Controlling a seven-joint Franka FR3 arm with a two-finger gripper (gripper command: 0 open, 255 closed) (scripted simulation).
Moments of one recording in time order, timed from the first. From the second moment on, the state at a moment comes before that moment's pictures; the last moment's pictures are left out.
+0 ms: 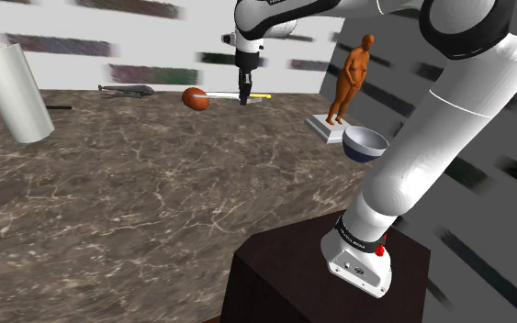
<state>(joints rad) -0.05 -0.06 -0.01 -2.04 -0.05 1.98 -0.89</state>
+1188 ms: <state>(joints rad) -0.05 -0.02 -0.01 -2.13 -0.05 2.10 -0.88</state>
